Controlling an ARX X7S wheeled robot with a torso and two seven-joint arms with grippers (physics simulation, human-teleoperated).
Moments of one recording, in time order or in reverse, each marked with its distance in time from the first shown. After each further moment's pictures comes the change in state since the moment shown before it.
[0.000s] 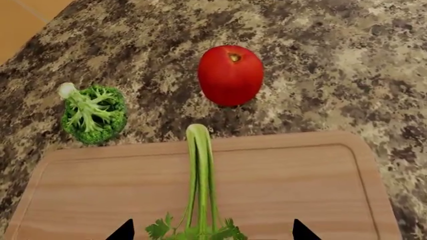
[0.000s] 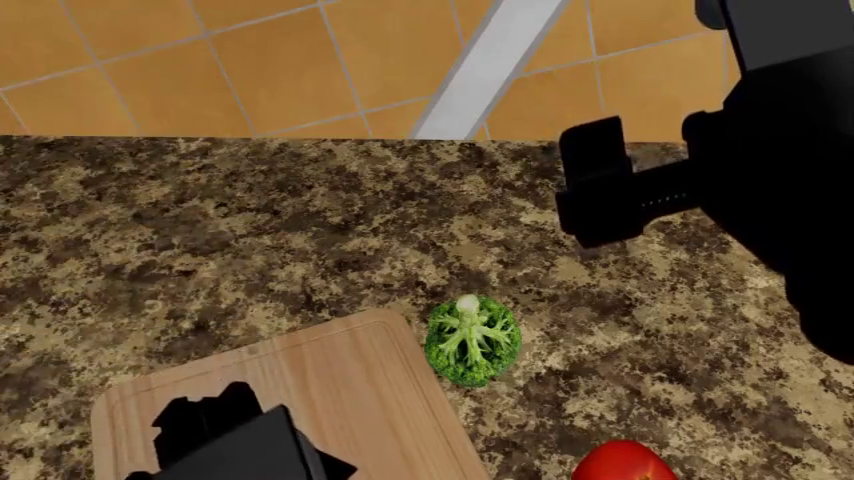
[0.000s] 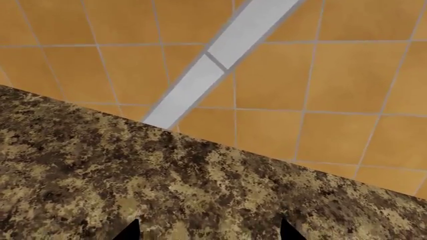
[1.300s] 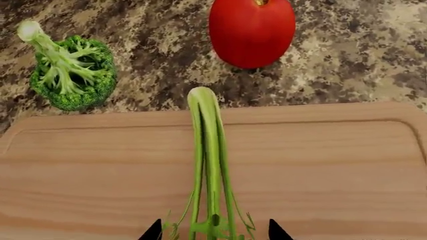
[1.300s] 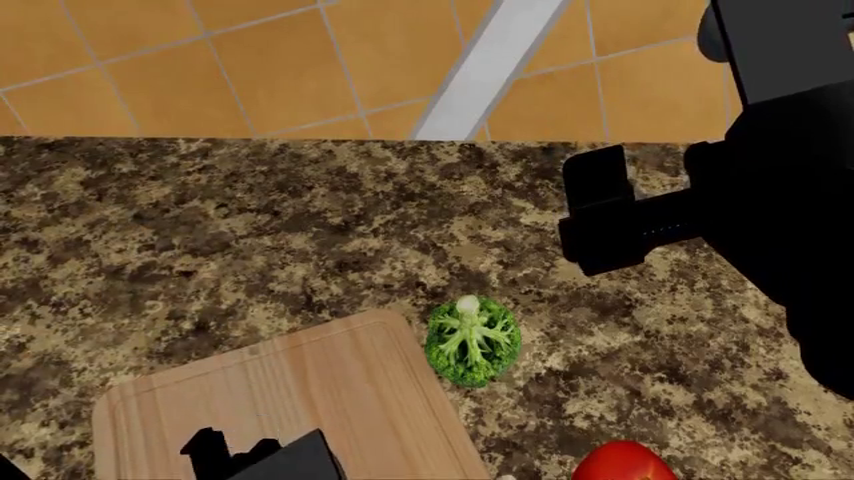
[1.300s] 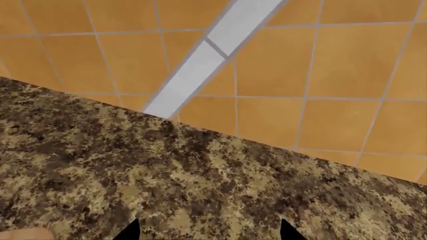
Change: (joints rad) left arm 0.138 0.008 0.053 -0.055 0.248 -0.016 0.126; right arm -0.040 0.041 -0.018 -0.027 0.099 -0.036 0.075
